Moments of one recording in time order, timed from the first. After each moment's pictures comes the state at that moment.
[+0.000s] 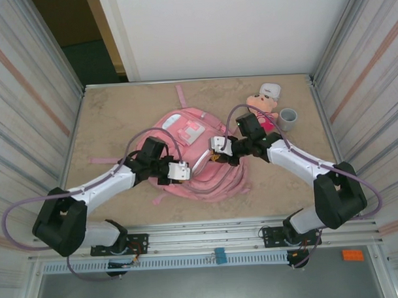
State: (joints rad) left arm -0.59 1.32 0.72 -0.33 0.41 1.12; right arm 0.50 1.45 0.93 -0.36 -0.66 -0.93
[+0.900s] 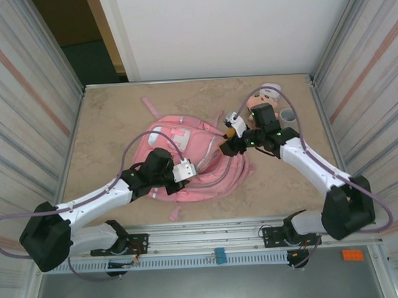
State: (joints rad) left arm -0.77 1.17 0.63 -0.23 0.24 0.50; right arm 0.41 1.29 0.99 -0.45 -0.57 -0.20
